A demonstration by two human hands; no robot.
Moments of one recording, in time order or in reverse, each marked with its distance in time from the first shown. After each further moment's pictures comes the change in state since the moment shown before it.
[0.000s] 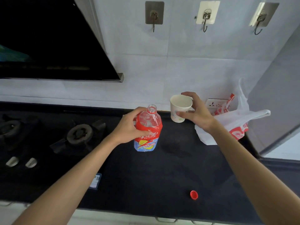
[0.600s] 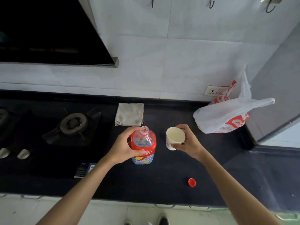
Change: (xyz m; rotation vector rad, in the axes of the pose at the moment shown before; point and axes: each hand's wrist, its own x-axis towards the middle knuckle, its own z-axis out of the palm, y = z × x) left_hand -0.059 -0.087 0.042 -0.061 -0.016 -0.121; right_hand -0.077 0.132 0.047 -0.165 -0.097 0.220
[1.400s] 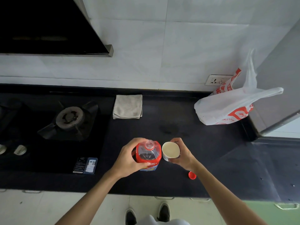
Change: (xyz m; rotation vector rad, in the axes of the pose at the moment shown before) left_hand -0.033 -0.025 0.045 -0.008 -0.020 0.011; right_hand -0.031 0.068 0.051 -0.098 -0.060 0.061
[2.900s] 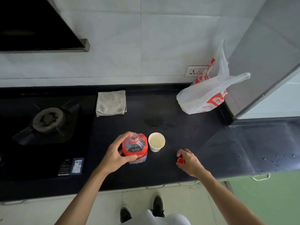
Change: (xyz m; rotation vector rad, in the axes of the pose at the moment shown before) left_hand -0.002 -0.027 0.008 -0.125 -0.108 -0.122; right_hand -0.082 0.048 -0.020 -0.467 -0.022 0.308
